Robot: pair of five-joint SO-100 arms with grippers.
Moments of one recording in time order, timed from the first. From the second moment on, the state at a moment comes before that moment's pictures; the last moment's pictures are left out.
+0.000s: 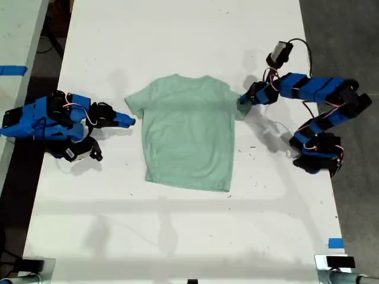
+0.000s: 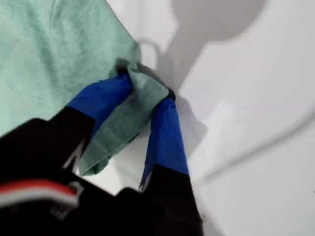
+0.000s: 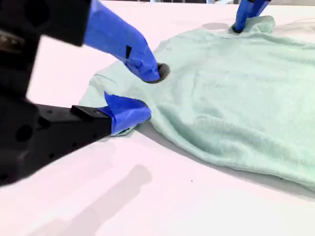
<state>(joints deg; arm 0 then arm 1) -17.1 205.1 183.3 62.1 4.7 54.4 104.5 131.5 38.7 -37.3</state>
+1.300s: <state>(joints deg) -17.1 205.1 183.3 62.1 4.7 17.7 68.3 72.5 48.1 -30.6</state>
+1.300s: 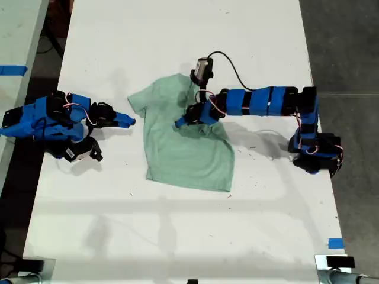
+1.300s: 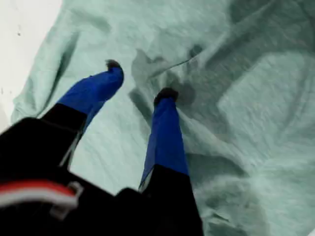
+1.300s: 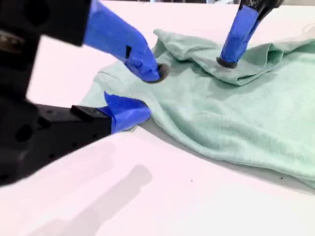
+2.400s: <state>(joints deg) -17.1 205.1 183.3 62.1 4.7 2.5 200.0 173.0 82.4 -17.2</state>
